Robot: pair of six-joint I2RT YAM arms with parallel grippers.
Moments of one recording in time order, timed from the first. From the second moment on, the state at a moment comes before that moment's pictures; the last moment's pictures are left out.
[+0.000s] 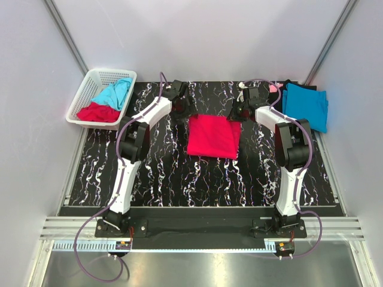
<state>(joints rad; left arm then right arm) -0.40 2.41 2.07 -0.69 0.09 -0.71 0.21 2.08 1.49 -0.20 -0.24 0.33</state>
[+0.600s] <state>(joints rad) -0.40 2.41 2.07 -0.65 0.18 -0.70 0.22 2.07 1.47 -0.21 -0.24 0.33</state>
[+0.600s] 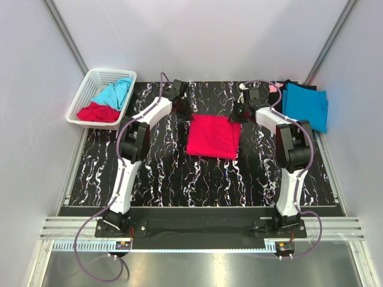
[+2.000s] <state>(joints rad) -0.48 2.50 2.27 -0.67 0.30 -0.49 0.36 1.77 1.19 -0.20 0.39 0.41</state>
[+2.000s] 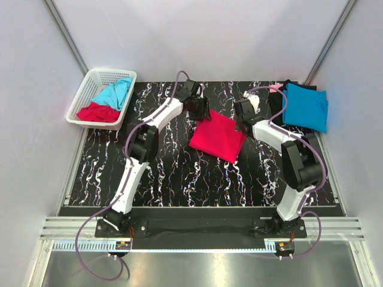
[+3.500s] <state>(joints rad) -0.56 2.14 1.81 -0.59 0.33 -0.58 0.36 1.78 1.29 -0.35 0.10 0.53</state>
